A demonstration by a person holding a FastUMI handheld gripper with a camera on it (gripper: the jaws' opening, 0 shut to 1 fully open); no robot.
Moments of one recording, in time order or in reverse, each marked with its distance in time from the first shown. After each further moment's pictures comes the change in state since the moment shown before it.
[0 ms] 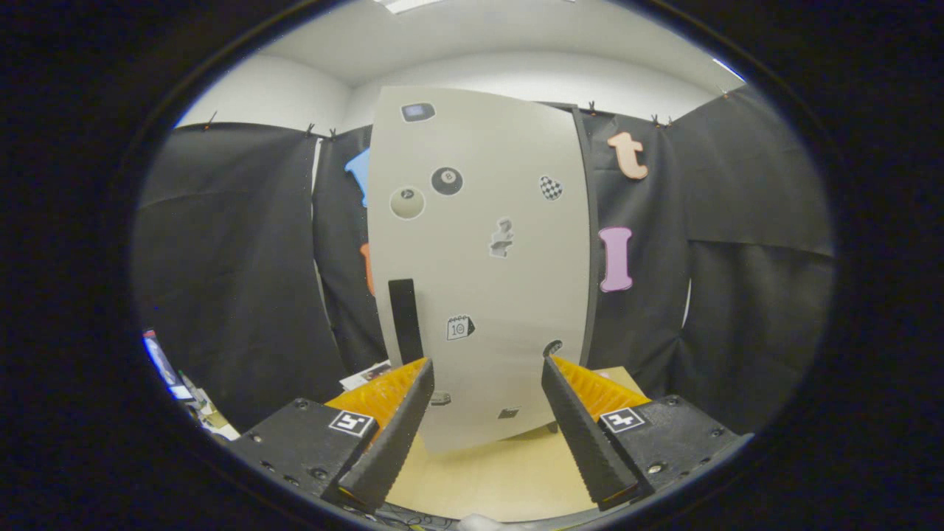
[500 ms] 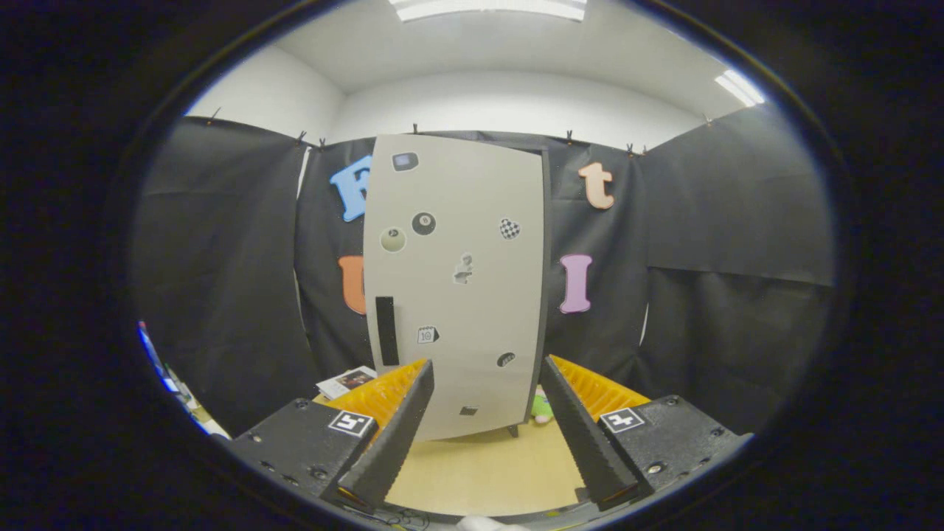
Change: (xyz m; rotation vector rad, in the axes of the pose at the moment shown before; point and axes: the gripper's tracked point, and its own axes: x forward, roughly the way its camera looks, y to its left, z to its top) arm -0.077 -0.022 0.023 -0.045 -0.064 -0.109
